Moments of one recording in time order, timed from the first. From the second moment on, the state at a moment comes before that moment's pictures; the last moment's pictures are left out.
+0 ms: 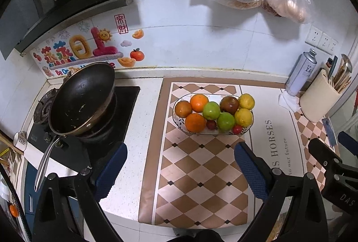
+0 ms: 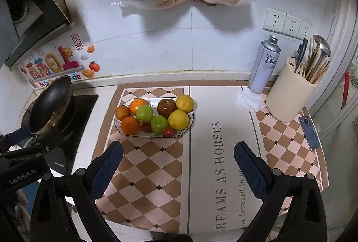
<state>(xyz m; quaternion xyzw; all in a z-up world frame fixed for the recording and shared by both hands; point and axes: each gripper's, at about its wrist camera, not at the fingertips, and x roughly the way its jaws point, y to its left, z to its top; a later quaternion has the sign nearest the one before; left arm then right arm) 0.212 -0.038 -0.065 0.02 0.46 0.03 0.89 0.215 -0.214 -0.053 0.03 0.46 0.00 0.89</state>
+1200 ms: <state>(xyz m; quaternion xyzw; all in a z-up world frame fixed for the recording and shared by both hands) 0.225 -0.035 -0.075 0.02 0.46 0.04 0.89 0.231 -0.220 -0.063 0.02 0.46 0.00 0.89</state>
